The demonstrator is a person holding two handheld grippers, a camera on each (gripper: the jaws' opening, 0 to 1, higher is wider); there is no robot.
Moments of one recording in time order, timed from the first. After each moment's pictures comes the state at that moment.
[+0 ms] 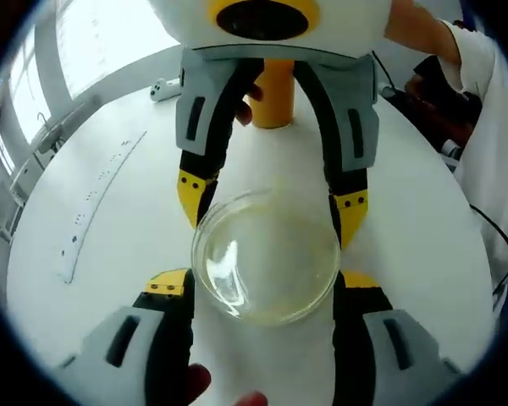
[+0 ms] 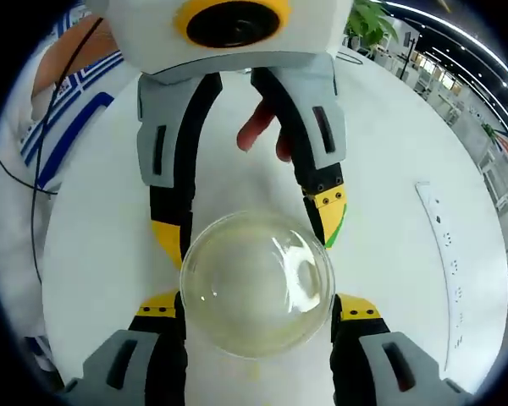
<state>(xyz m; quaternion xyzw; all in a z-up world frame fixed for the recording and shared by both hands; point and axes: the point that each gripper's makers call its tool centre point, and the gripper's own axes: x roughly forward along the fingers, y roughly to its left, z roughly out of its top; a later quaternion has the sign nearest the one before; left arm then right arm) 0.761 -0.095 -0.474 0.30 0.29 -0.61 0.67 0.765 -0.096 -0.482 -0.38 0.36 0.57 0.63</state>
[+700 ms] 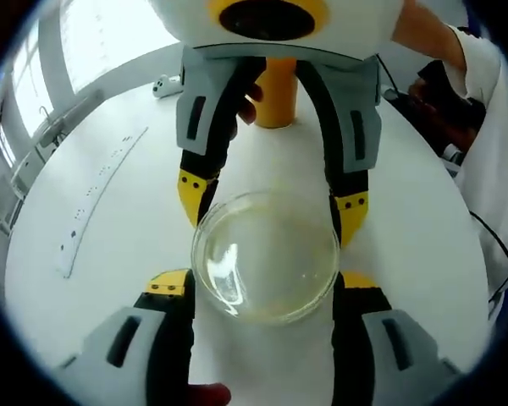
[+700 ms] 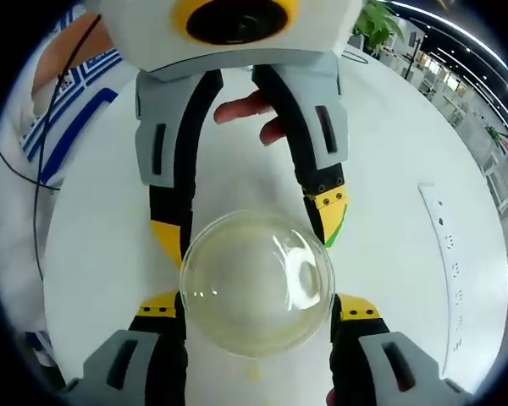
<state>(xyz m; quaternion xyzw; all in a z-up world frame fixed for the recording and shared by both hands) 0.764 -0.093 -0.474 0.30 0.30 -0.60 0.68 0.764 -0.098 -0.481 -0.39 0.37 0.58 0.62</state>
